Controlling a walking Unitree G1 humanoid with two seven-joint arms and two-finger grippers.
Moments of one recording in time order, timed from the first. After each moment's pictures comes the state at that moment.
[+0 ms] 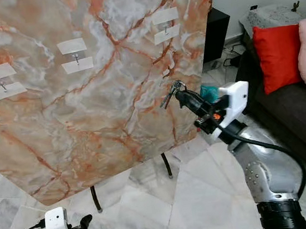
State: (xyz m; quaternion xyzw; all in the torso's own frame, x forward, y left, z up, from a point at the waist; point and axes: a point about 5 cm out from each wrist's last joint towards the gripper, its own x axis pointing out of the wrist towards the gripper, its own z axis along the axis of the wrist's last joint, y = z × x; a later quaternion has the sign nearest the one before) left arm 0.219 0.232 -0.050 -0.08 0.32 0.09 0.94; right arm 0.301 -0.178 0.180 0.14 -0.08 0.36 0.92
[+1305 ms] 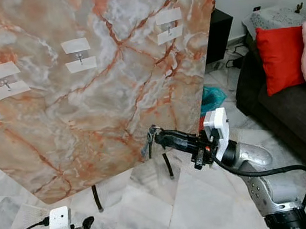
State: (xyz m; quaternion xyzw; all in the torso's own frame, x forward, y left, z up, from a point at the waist) left arm 0.219 0.228 -0.051 -0.04 0.33 0.07 0.94; right arm 0.275 -0.154 0.152 0.09 -0.01 0.56 0.83
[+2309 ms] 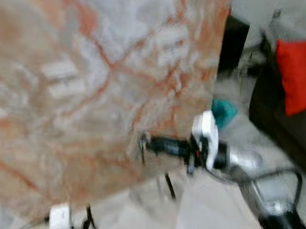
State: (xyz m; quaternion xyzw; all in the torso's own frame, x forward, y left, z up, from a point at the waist) left arm 0.224 0.220 -0.050 -0.02 0.34 0.06 0.94; right arm 0.273 -0.152 0.144 0.07 0.00 0.57 0.82
